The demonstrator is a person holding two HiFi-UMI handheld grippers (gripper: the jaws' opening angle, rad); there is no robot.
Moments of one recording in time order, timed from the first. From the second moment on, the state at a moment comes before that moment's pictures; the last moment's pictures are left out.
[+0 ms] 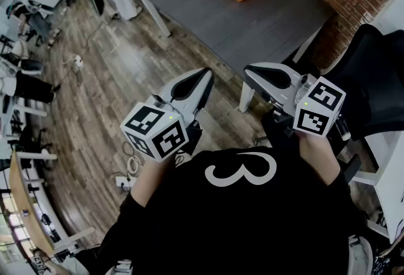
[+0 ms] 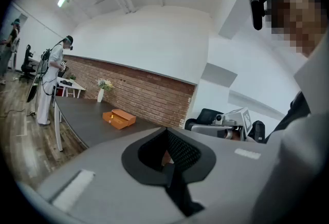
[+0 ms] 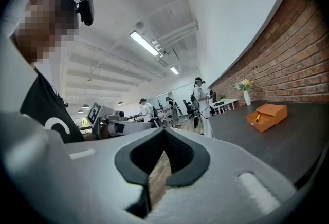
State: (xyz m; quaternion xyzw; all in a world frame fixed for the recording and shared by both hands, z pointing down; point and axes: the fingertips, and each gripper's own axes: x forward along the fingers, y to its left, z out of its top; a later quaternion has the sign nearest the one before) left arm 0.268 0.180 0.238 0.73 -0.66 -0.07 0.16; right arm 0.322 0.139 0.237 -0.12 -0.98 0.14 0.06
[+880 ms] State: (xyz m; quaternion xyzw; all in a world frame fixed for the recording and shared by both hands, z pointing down) left arm 0.197 0.175 0.280 0.70 -0.67 -0.09 0.21; right arm 0.239 0.120 0.277 -0.14 -0.96 0.22 0.09
